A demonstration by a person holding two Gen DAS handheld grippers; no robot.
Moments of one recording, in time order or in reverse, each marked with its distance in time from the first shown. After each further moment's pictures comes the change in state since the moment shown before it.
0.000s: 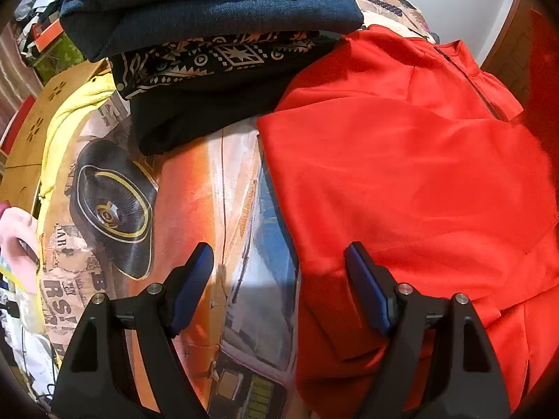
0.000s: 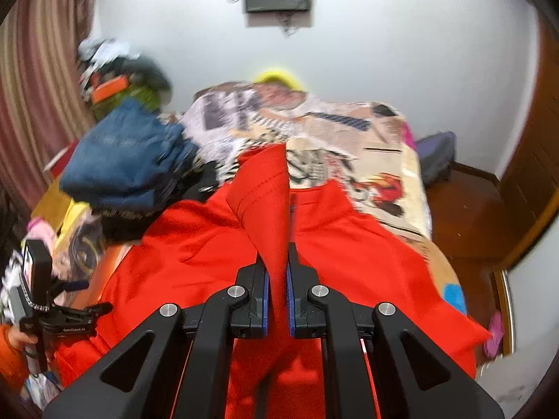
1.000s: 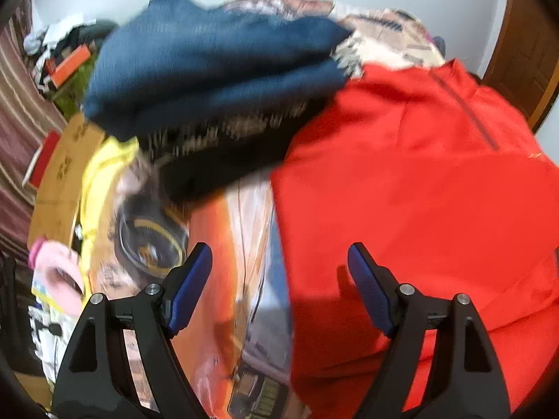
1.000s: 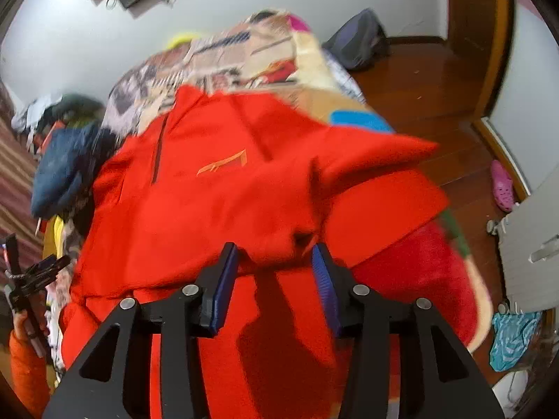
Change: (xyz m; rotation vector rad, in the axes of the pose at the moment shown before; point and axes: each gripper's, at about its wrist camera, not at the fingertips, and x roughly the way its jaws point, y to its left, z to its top) left arm -0.052 -0.025 0.040 0.067 -0.097 0.114; right arm -0.035 -0.144 -0.120 0.451 0.213 -0.024
